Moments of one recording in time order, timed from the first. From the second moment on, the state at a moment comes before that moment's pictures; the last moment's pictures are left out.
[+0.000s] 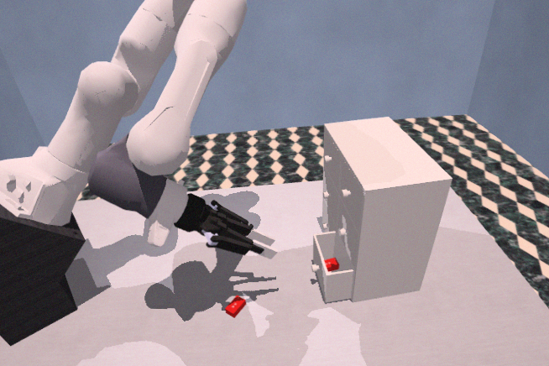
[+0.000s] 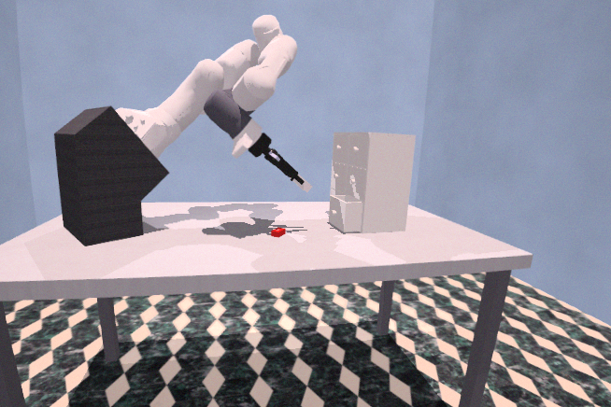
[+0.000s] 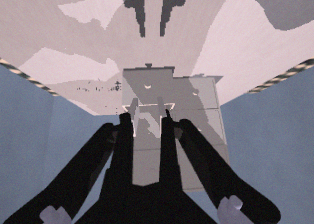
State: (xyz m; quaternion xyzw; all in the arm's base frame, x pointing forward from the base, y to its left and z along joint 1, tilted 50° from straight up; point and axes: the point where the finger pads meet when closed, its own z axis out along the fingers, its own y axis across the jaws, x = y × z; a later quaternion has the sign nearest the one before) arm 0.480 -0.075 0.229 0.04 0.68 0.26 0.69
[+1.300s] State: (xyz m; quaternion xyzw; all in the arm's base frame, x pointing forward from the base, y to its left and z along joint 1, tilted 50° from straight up) arm 0.474 -0.077 0.231 0.02 0.69 0.26 0.68
